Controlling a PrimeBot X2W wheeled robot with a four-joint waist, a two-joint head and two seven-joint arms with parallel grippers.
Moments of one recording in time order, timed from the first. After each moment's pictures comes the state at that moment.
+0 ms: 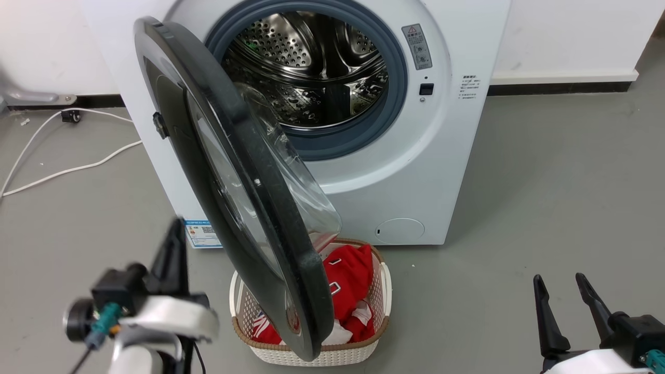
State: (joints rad) left arm -0.10 0.14 -0.04 0.18 -0.23 -0.05 -0.25; right arm 0.14 -0.05 -0.07 -0.02 0.09 0.13 -0.10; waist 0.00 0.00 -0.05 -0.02
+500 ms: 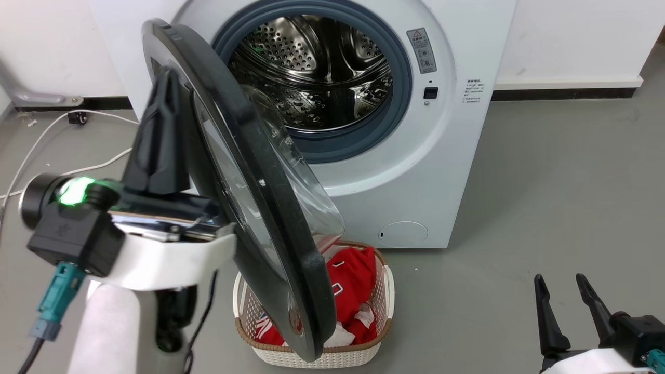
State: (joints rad) left arm -0.32 0.15 -0.09 -0.26 -0.19 -0.04 -0.20; right arm 0.13 -0.05 -0.07 0.00 0.11 0.13 -0.11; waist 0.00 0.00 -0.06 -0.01
